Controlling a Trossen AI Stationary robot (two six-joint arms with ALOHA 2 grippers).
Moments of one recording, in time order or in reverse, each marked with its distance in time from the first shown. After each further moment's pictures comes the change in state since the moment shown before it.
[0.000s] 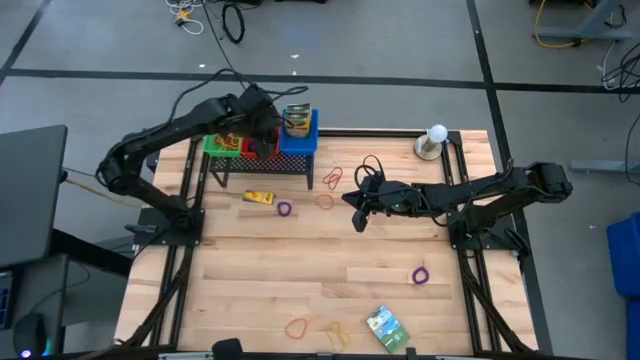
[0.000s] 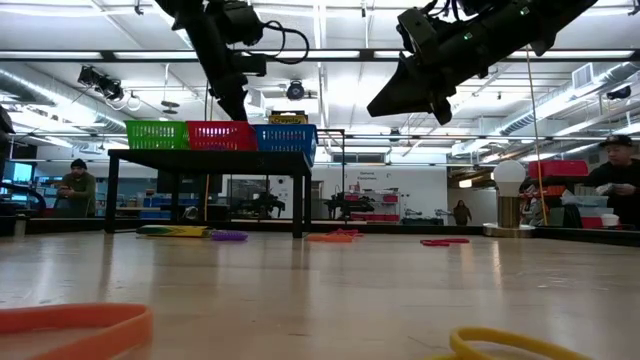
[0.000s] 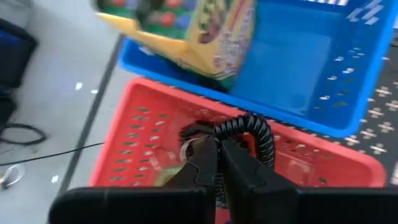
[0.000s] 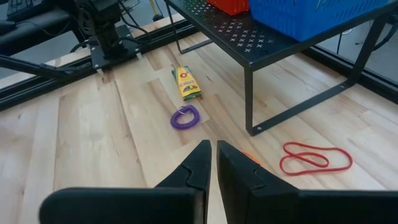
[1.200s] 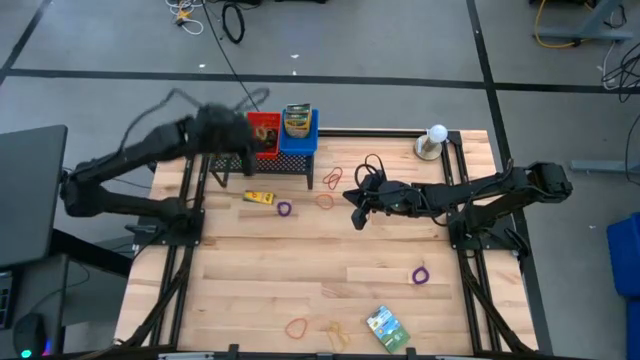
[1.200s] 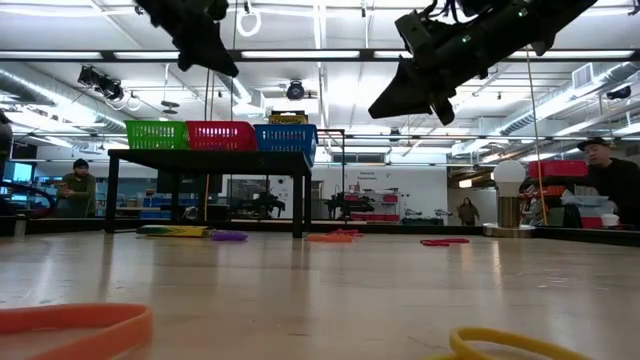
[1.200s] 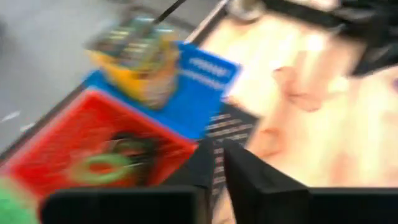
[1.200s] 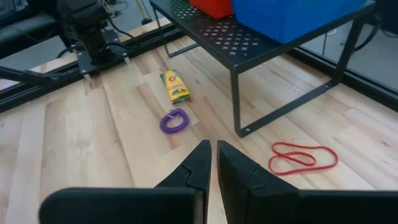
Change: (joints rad) left arm -0.164 -0.410 -0.223 0.140 0.103 -0.412; right arm -0.009 0.000 0.000 -0.003 0.044 0.014
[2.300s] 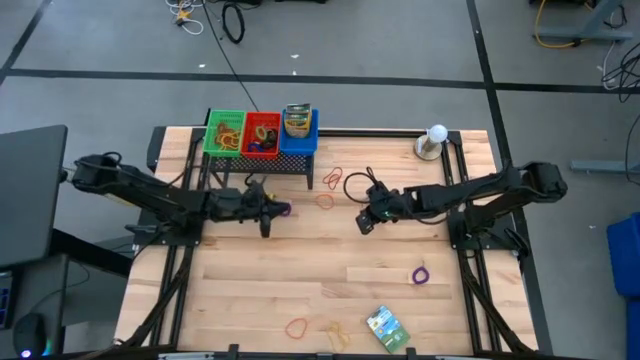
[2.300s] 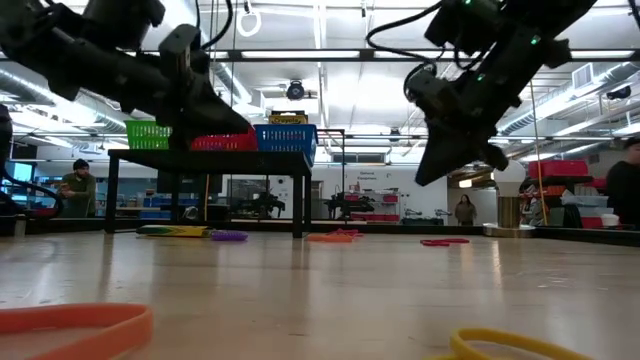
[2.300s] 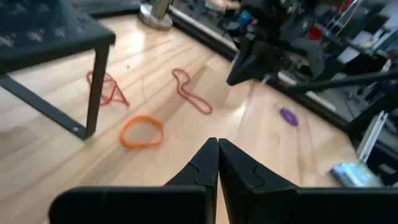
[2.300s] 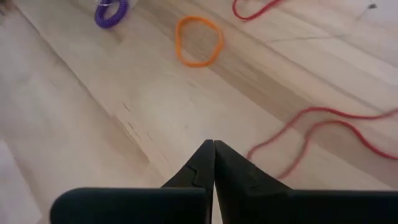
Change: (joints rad) left arm -0.527 0.123 -0.809 1.270 -0.235 -0.499; right arm 0.000 0.046 0.000 -0.404 -0.135 0.471
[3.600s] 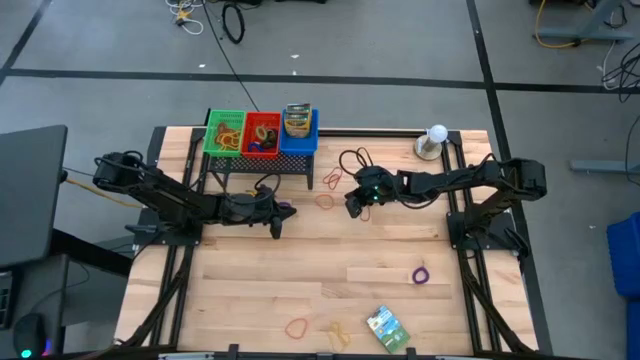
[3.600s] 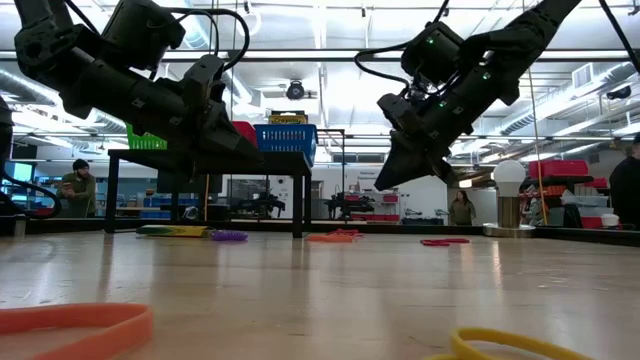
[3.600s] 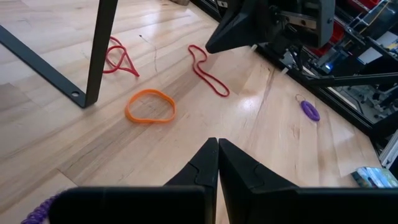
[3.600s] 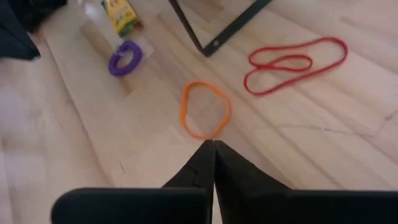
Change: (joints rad) left arm 0.000 0.238 0.024 0.132 -0.022 -0.101; right arm -0.212 0.143 0.000 0.326 -0.178 -0.271
